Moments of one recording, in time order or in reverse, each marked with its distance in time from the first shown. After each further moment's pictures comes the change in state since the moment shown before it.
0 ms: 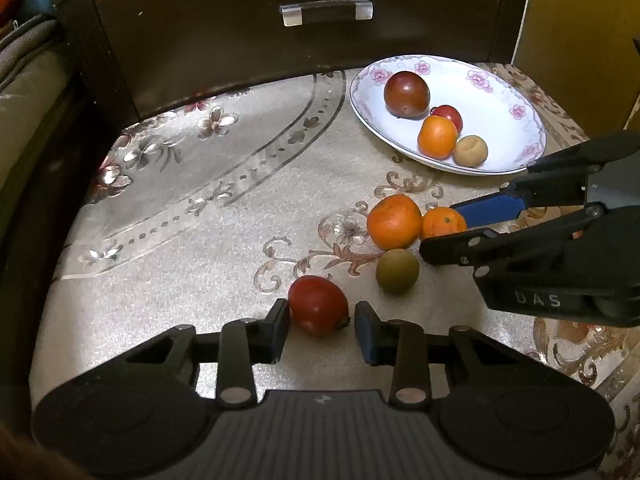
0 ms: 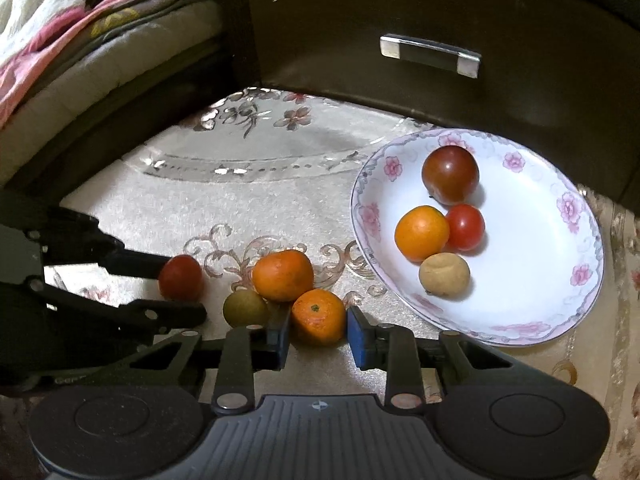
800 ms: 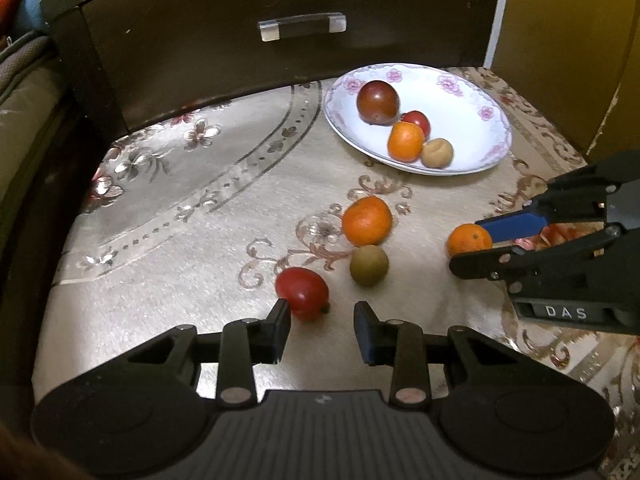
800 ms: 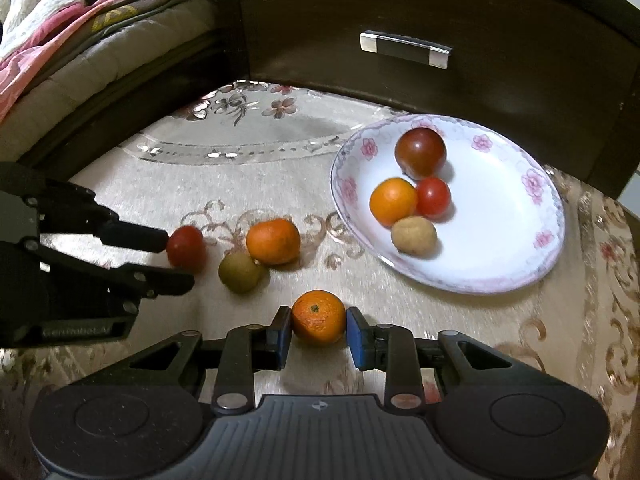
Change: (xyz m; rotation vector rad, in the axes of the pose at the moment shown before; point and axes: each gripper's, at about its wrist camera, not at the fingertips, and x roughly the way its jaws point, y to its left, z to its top) left arm -0.020 -0.007 -0.004 0.034 -0.014 -0.047; right arm -0.028 -0.004 -0.021 0.026 0.022 -0.043
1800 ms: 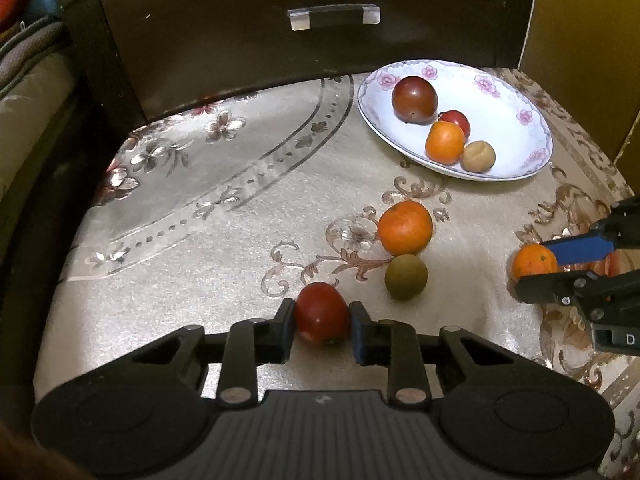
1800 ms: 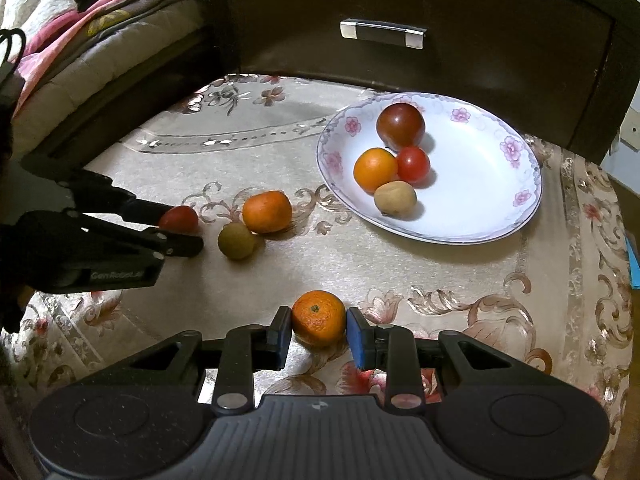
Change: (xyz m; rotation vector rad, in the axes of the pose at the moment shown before) left arm 0.019 0.011 0.006 -0.045 0.004 0.061; right arm -0.012 -0.007 -0.014 0.054 0.019 0.003
